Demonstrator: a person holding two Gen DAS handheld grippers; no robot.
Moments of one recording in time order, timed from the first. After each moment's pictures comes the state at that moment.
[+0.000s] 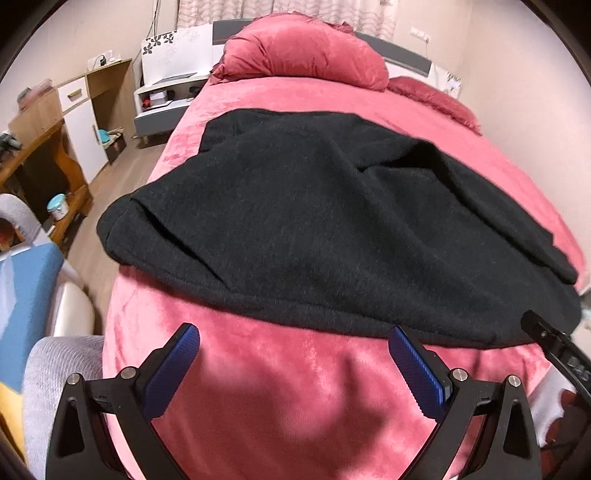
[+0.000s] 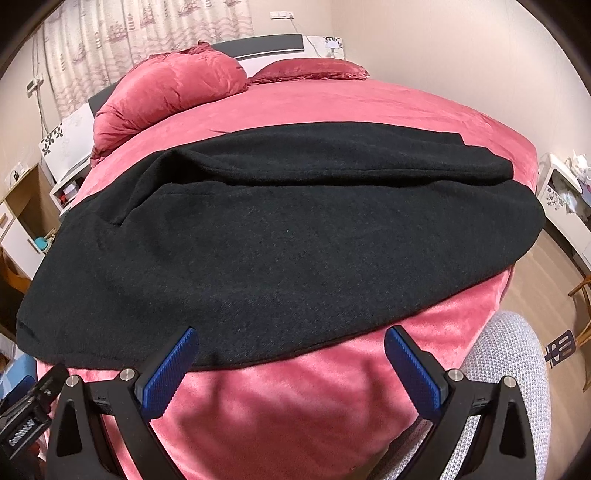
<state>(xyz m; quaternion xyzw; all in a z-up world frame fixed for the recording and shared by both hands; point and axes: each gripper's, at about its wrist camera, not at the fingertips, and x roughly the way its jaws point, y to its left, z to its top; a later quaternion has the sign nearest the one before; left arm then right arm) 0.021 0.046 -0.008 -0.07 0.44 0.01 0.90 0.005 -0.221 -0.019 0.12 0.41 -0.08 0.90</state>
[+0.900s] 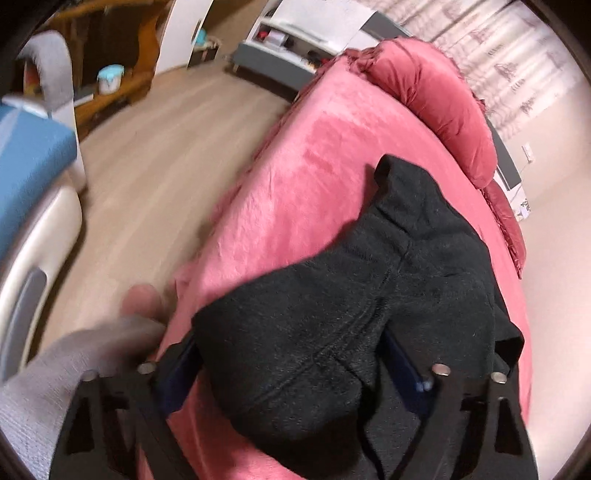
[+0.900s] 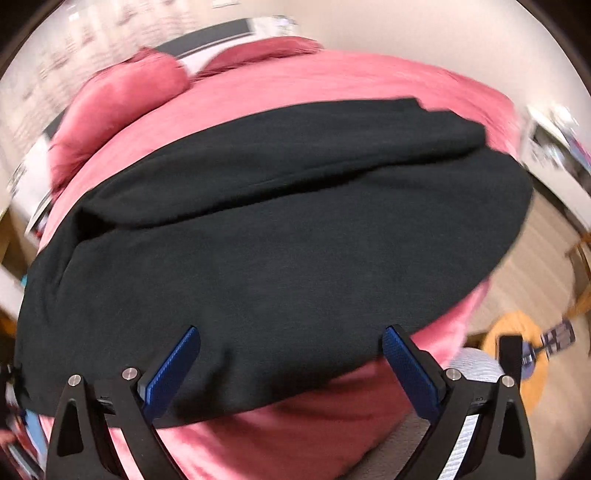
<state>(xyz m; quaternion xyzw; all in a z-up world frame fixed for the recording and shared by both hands) 0.113 0.235 -0.054 -0.35 0.45 0.11 0.82 0.036 -0.338 -0.029 0.20 0.45 -0.14 0.86</state>
